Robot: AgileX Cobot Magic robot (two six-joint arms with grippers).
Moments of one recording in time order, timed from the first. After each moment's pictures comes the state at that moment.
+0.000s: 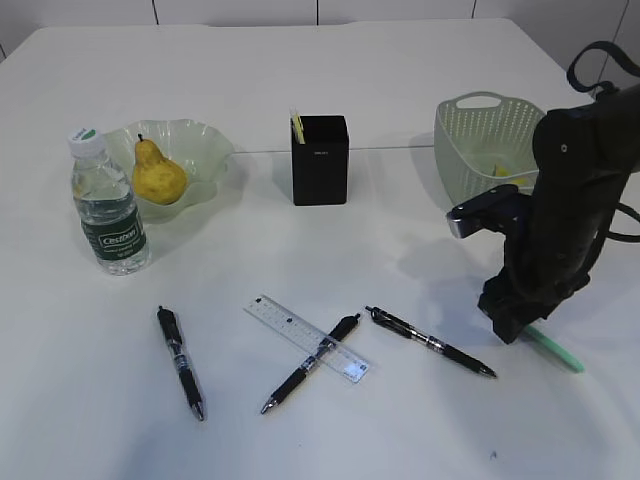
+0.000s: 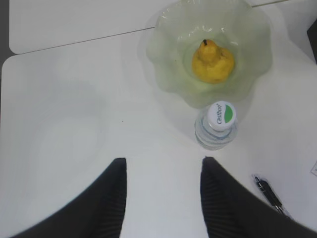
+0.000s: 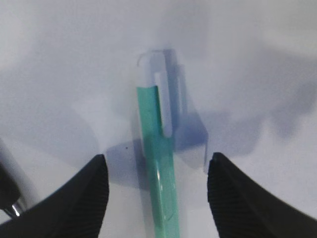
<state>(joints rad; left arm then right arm) -0.18 1.57 -1.80 0.21 1.26 -0.13 0.16 2.01 -1.22 -0.05 0.84 -0.30</state>
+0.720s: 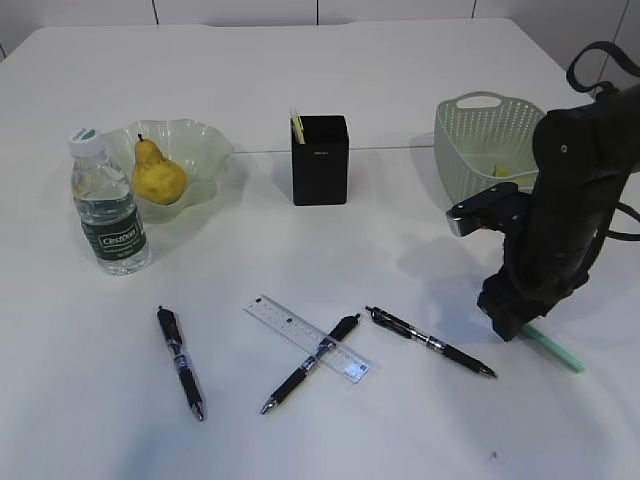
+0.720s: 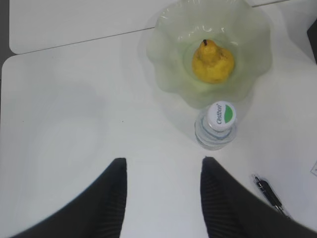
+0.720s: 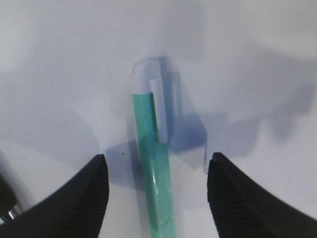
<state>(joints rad) -0.18 1.57 -1.80 0.21 1.26 -0.13 0.16 2.01 -1.22 -0.06 0.83 -0.29</state>
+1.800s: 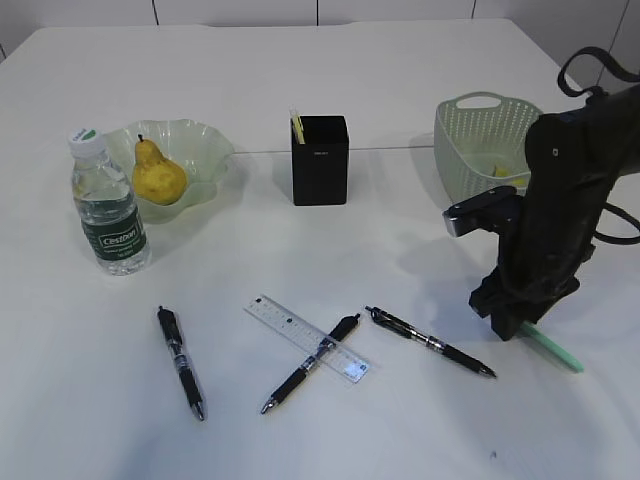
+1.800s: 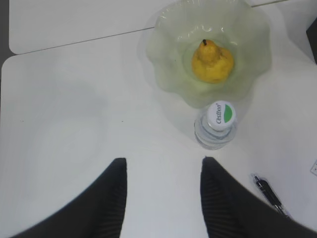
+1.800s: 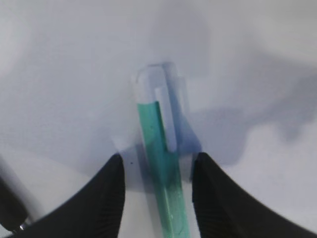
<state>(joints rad) -0.18 1.57 -1.80 0.21 1.26 -0.13 0.16 2.03 -1.23 -0.07 0.83 -0.23</state>
